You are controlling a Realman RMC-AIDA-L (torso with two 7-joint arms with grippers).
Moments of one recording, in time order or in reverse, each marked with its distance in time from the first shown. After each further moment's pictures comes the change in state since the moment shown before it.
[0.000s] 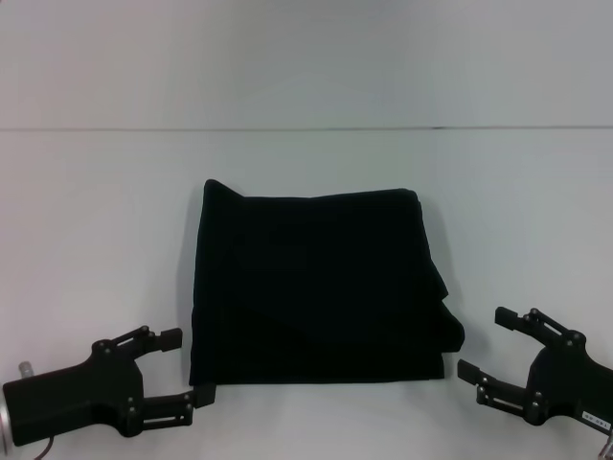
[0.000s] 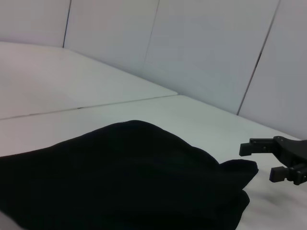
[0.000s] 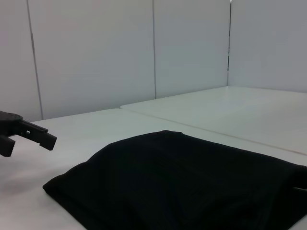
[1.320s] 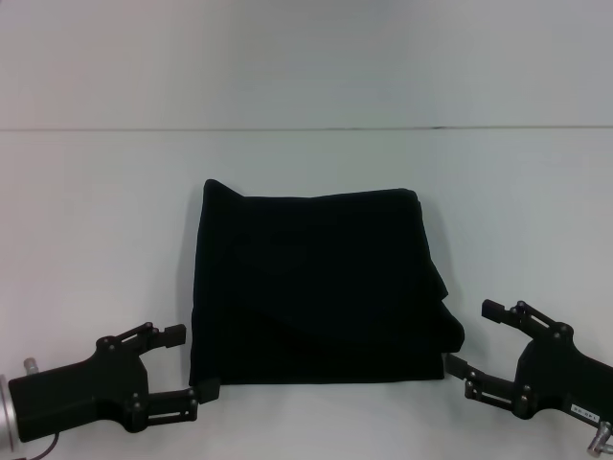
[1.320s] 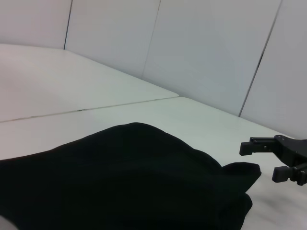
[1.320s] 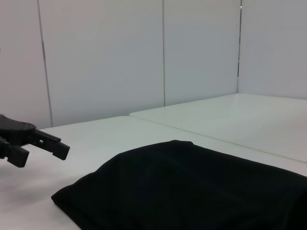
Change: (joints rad) left arm -0.007 -0.005 0.001 -0.005 -0.006 -0.012 0.003; right arm 0.024 0.002 -0.009 0.012 0.004 -0.009 -0.001
